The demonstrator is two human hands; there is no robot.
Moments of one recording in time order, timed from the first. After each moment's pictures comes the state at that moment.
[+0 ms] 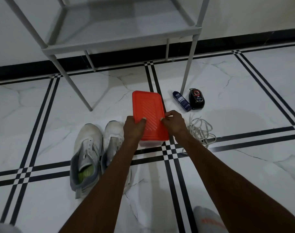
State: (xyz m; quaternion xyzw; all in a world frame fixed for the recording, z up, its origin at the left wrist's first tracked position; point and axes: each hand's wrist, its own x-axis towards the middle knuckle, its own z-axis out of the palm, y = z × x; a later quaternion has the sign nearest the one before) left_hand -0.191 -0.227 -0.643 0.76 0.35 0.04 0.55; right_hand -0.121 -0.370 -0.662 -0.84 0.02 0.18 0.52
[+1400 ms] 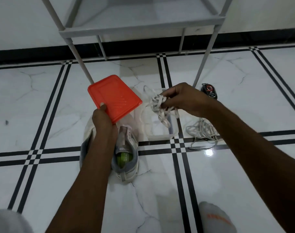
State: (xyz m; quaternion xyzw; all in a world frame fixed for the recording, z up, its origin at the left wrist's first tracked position) left_hand -0.234 -0.130 -0.637 0.37 0.44 0.26 0.78; right_hand -0.110 -0.361 -0.556 -0.73 -0.26 0.36 0.52
